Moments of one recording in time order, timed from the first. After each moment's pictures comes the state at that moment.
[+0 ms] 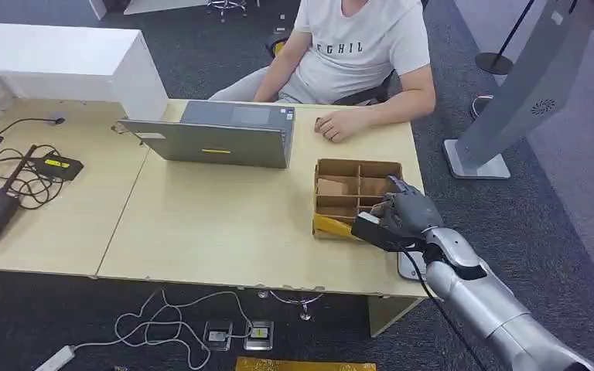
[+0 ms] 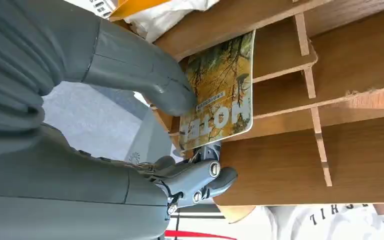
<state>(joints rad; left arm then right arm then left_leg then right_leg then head) -0.16 0.19 -1.19 -0.16 1.28 0.40 -0.01 -0.61 -0.36 0.81 -1.03 0.66 -0.10 0.09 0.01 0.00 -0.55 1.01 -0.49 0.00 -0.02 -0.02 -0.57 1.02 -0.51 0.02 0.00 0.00</state>
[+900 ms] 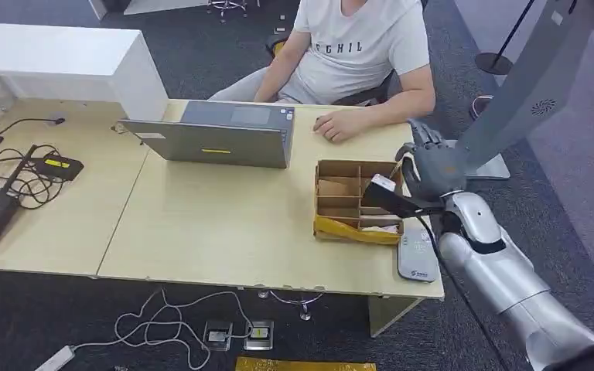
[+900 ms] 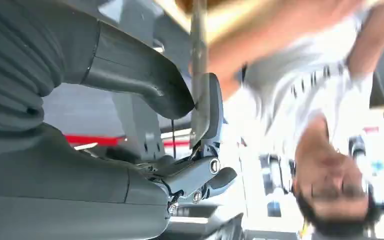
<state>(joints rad) -0.16 0.19 -1.19 -0.16 1.28 0.40 -0.01 -0.72 -0.39 0.73 -1.11 0.81 -0.27 0.05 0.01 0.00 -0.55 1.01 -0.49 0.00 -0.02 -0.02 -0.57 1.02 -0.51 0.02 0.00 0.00</state>
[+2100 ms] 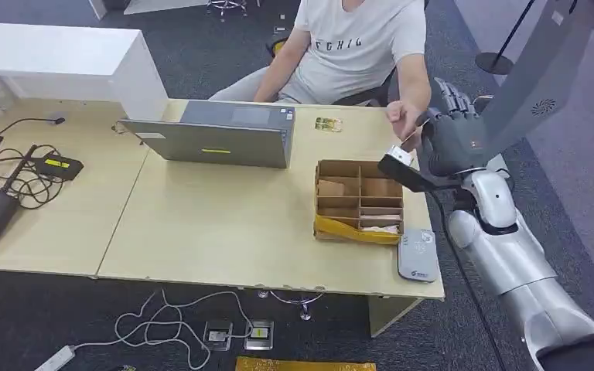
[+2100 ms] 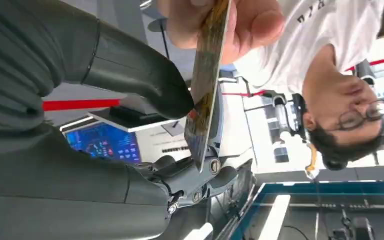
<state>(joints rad) -0.16 0.17 -1.19 -0.16 1.21 0.39 -0.01 -0.75 -0.34 0.58 -1.06 0.94 -0.37 0.00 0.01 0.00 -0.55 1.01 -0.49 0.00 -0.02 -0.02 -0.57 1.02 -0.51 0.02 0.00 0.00</state>
